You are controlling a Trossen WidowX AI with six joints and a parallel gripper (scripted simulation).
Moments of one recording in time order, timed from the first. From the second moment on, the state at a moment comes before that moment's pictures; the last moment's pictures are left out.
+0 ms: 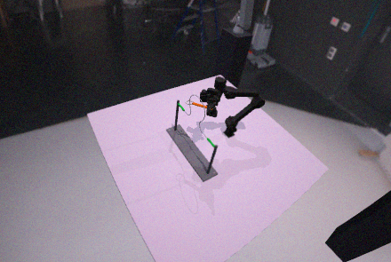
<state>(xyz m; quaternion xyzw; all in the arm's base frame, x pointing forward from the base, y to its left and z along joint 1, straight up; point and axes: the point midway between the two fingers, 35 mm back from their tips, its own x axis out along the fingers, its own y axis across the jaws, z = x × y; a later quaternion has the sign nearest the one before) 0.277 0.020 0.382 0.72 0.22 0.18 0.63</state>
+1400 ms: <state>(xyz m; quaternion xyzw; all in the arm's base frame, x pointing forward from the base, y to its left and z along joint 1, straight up) 0.277 0.020 0.367 0.56 0.26 0.12 0.78</state>
